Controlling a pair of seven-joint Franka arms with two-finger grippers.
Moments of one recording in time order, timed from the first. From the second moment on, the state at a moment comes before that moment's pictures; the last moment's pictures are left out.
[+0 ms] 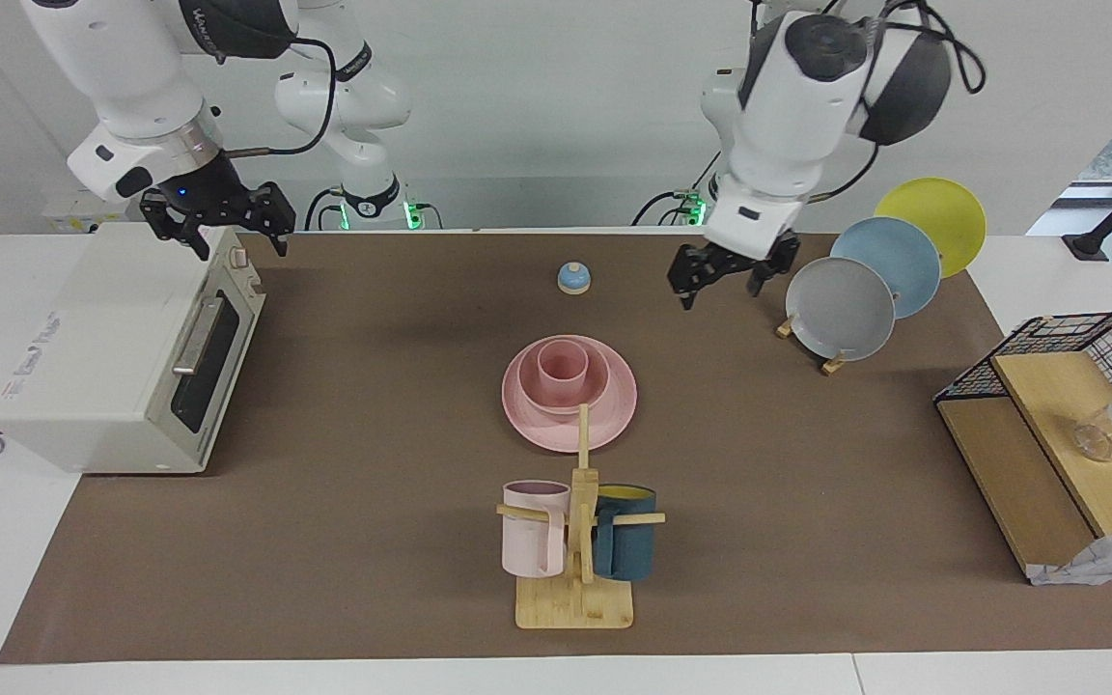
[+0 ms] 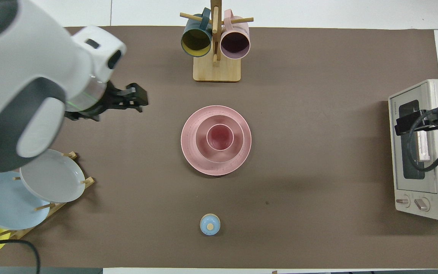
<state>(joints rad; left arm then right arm) -0.29 0.12 -0.06 -1.44 -0.02 1.53 -0.44 0.01 -0.03 0.00 -1.60 -0.03 1.49 -0.07</state>
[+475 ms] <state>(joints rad) -0.06 -0.04 -0.06 -1.62 -0.02 1.53 -0.17 0.01 -0.03 0.00 -1.60 -0.03 1.49 -0.07</state>
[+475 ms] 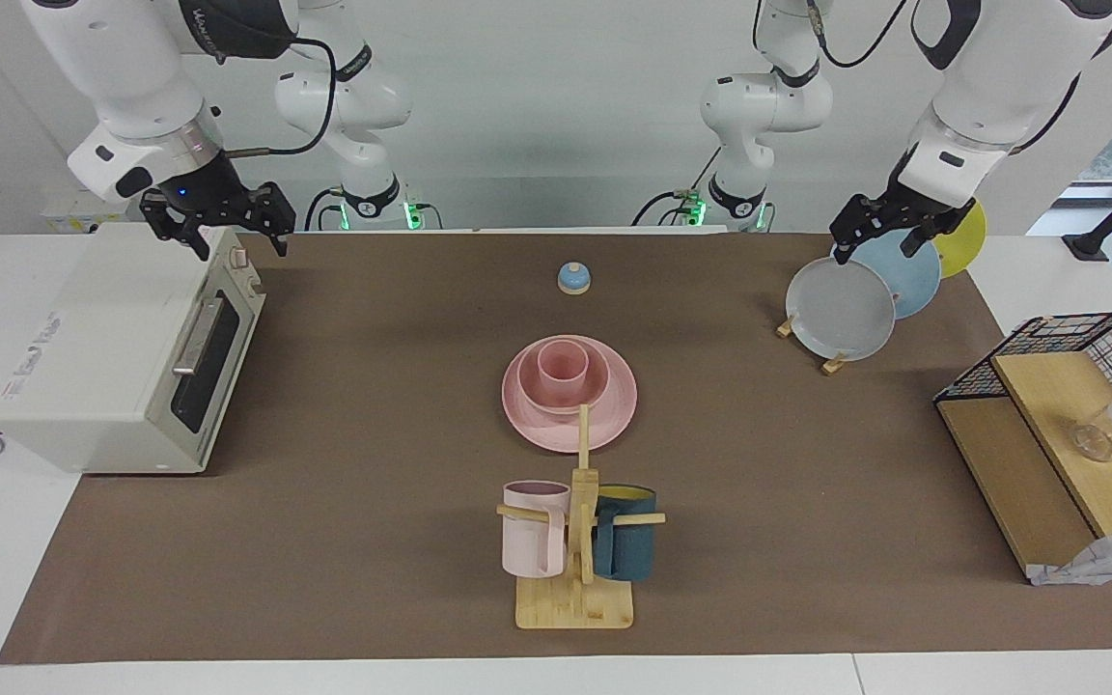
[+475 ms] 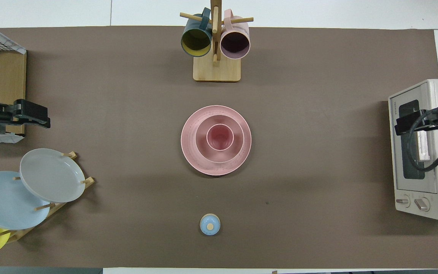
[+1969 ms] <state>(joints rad) -0.01 -0.04 -0.07 -1.60 -0.02 1.49 -0.08 0.01 -0.03 0.00 -1.60 -0.03 1.49 -0.07</state>
